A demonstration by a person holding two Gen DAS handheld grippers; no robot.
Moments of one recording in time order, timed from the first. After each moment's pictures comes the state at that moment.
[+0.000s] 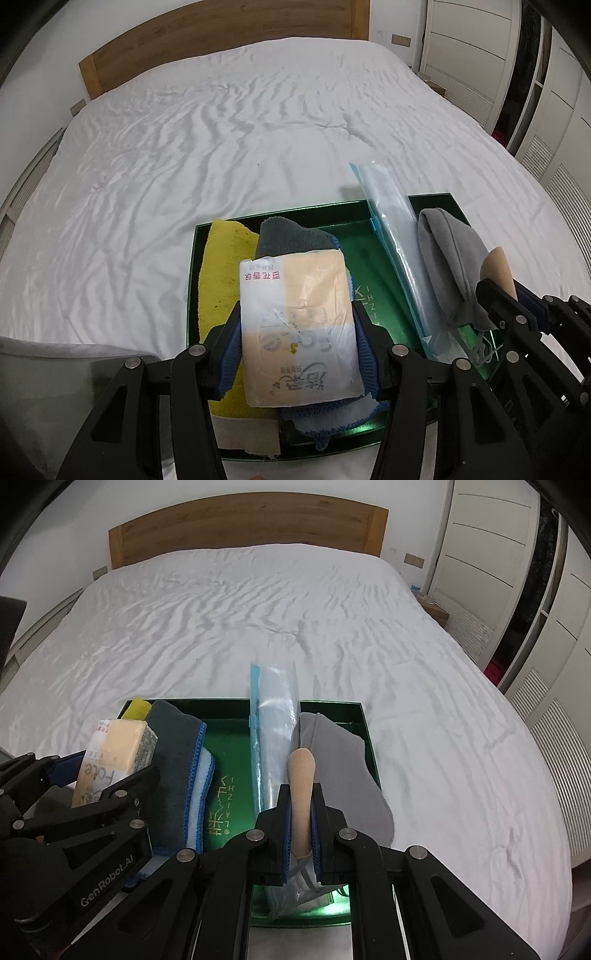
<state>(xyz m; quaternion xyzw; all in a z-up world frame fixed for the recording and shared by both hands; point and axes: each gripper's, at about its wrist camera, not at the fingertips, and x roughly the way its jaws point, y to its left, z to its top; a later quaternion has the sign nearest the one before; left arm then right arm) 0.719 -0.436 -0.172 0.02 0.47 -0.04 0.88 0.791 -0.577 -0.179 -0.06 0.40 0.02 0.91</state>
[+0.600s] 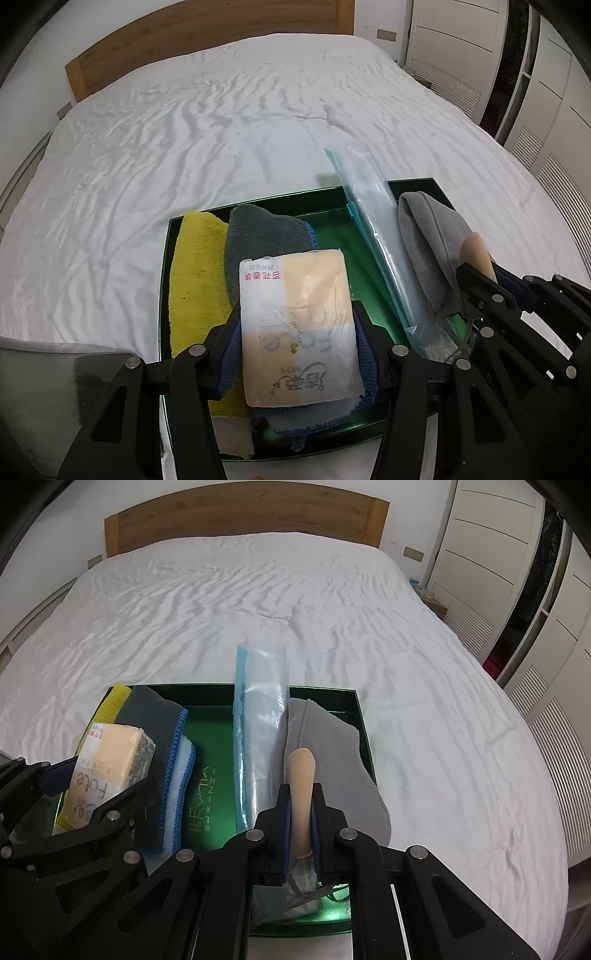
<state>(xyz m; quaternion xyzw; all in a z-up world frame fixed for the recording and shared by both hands) 0.715 -0.451 -0.183 0.03 0.47 -0.07 0.88 0.806 -0.582 -0.195 -0.08 0.42 0.01 0.91</state>
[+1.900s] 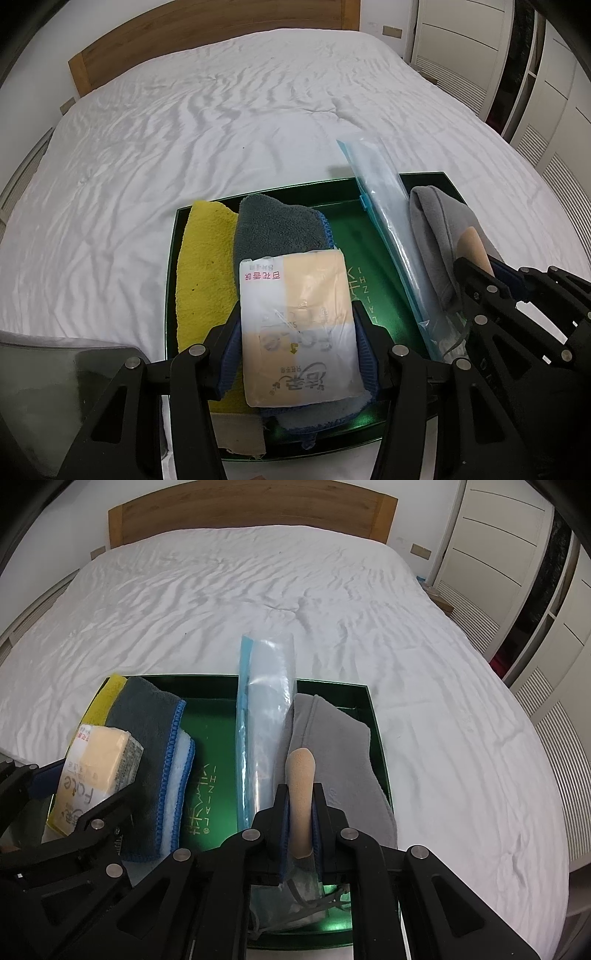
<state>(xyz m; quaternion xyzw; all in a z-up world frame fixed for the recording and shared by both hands) 0.718 -0.444 -0.190 0.03 0.48 -0.06 0.87 0.819 -0.579 -0.206 -0.09 0.43 0.02 0.90</state>
